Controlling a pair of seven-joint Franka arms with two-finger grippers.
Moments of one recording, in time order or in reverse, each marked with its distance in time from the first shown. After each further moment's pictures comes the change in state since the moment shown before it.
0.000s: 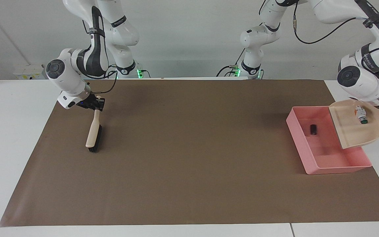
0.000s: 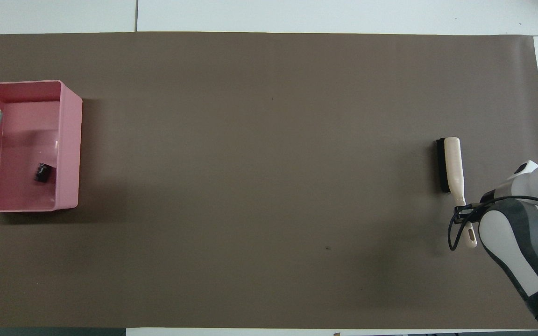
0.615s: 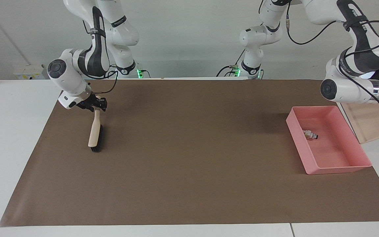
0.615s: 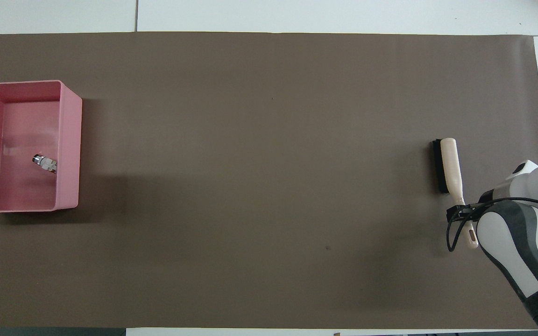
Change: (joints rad) left arm -0.161 -0.011 -0.005 0.004 0.215 -0.384 -0.104; right arm 0.002 -0.003 0.008 0.021 0.000 0.012 -0.002
